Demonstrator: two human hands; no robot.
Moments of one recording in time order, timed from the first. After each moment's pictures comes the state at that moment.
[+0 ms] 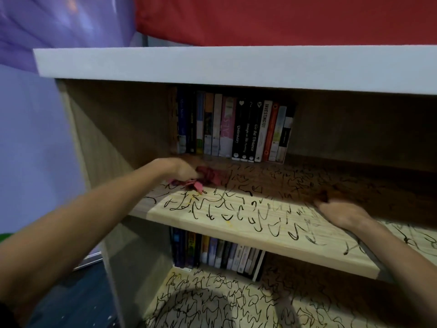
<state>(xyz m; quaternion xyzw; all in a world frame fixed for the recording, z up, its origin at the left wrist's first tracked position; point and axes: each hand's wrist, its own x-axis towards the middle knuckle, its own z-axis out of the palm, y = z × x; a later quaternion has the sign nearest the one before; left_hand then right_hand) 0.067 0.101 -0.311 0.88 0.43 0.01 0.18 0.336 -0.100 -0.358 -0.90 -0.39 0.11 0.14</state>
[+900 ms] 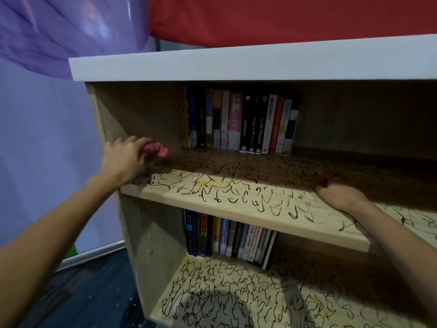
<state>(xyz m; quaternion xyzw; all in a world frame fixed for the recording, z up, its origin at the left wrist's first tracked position) -0.045 0.078 -0.328 0.79 0.54 0.22 -0.18 0.340 -0.100 -0.363 -0.89 -0.42 0.05 0.16</state>
